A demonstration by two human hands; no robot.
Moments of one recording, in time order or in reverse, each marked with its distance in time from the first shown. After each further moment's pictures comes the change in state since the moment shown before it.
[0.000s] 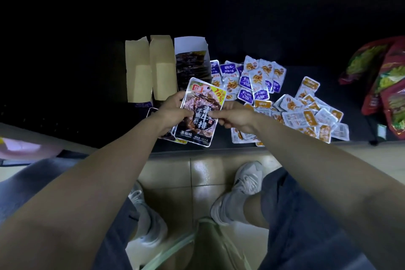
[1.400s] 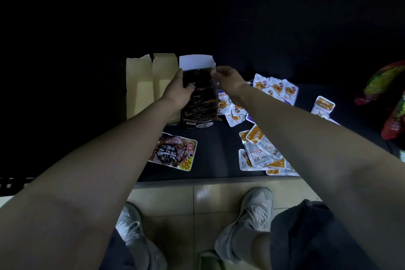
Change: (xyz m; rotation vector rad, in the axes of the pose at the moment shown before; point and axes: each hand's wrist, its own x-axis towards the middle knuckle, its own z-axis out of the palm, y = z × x) left_hand 0.094 0.050 -0.030 0.204 0.197 0.142; right_hand 0.118 -0.096 -0.027 0.090 0.315 -0.222
